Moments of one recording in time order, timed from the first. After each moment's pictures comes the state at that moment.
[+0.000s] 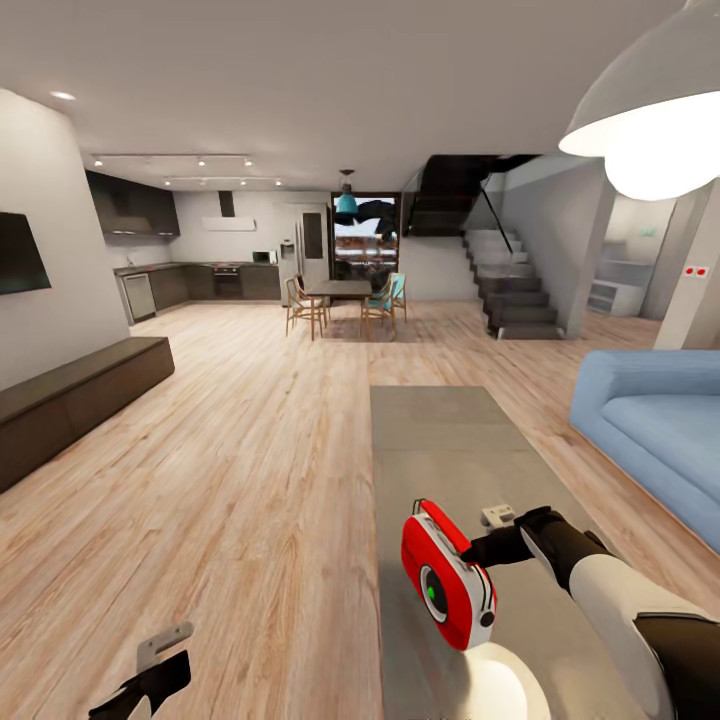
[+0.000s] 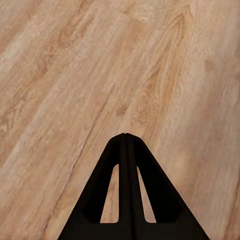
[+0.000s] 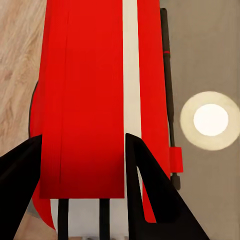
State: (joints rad) left arm -0.44 0.12 0.36 -0.31 0.09 0.02 -0.05; right arm -0.90 -0.14 0.03 -0.24 0.26 0.51 0.56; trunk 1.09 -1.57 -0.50
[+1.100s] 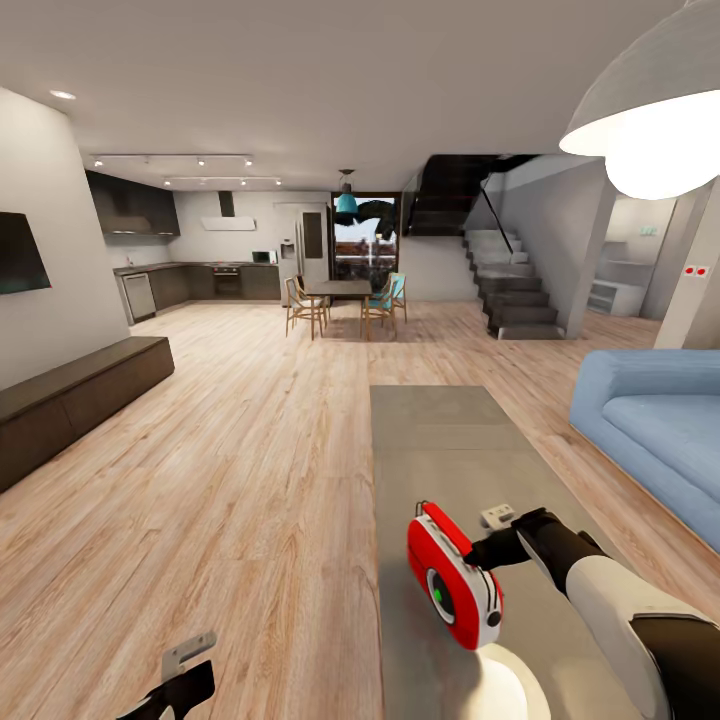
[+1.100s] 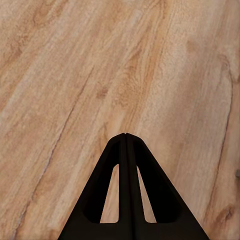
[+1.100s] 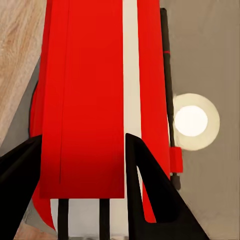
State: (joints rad) left arm -0.42 0.06 0.34 -0.31 0.08 0.02 -0.04; right arm -0.90 -0.13 0.04 -0.24 0.32 0.48 0.52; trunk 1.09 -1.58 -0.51
